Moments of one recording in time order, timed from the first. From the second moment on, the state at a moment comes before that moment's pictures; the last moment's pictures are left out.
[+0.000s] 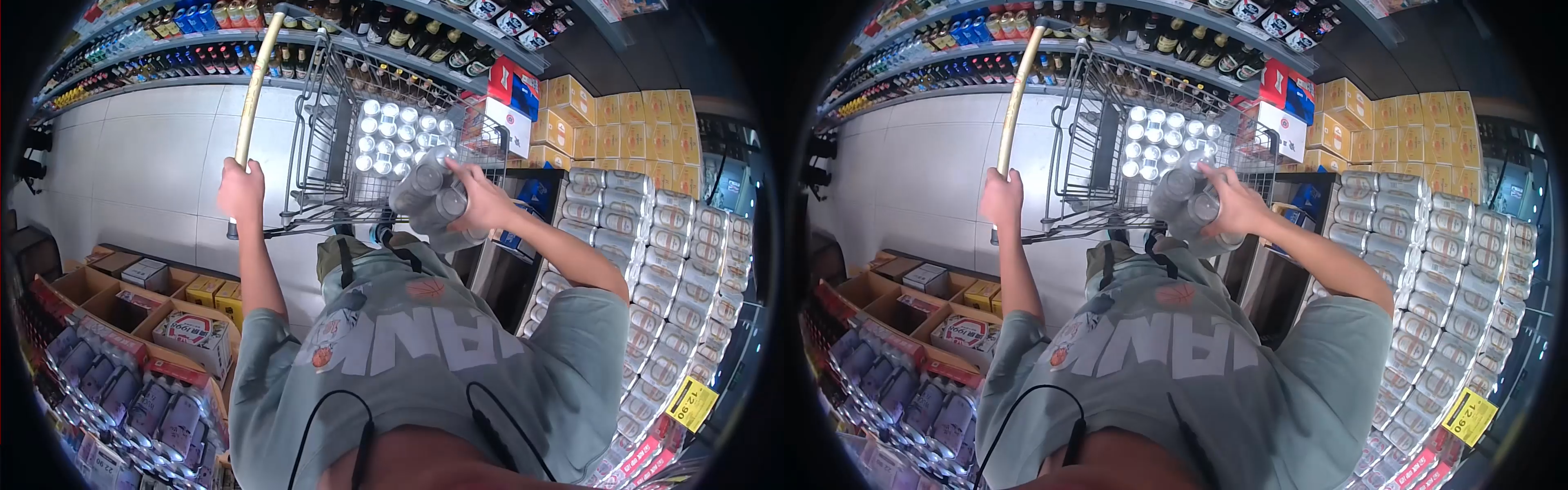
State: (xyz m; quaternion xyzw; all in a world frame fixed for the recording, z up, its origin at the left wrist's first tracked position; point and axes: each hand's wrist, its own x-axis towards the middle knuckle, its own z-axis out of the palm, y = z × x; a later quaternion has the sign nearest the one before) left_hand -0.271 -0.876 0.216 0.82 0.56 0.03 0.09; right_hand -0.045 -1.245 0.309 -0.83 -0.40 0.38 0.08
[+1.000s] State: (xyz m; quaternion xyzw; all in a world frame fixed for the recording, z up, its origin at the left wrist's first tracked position) left_hand -0.252 -0.871 0.209 0.77 0.64 0.00 0.01; right_hand 0.138 -1.341 -0.050 -0.95 0.01 0.30 0.03
